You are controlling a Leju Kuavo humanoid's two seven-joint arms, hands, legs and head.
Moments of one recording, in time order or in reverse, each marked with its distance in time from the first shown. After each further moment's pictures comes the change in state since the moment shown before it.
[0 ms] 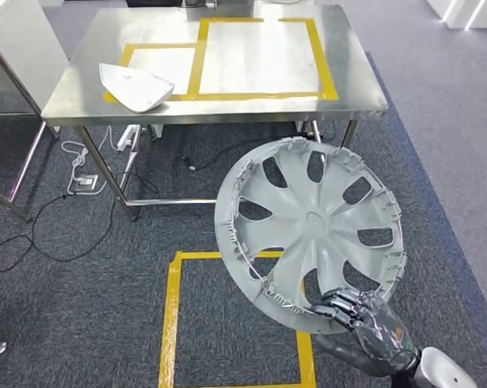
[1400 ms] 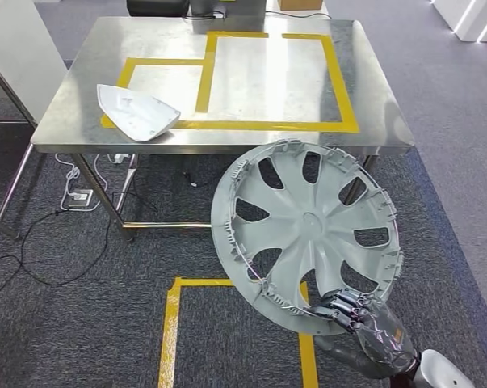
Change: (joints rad) left arm 0.000 -0.001 0.001 0.001 -0.019 0.000 0.004; right arm -0.004 0.014 0.002 0.002 -0.011 -0.007 -0.016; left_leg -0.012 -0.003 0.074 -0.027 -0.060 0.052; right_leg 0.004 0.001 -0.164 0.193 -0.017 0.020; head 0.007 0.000
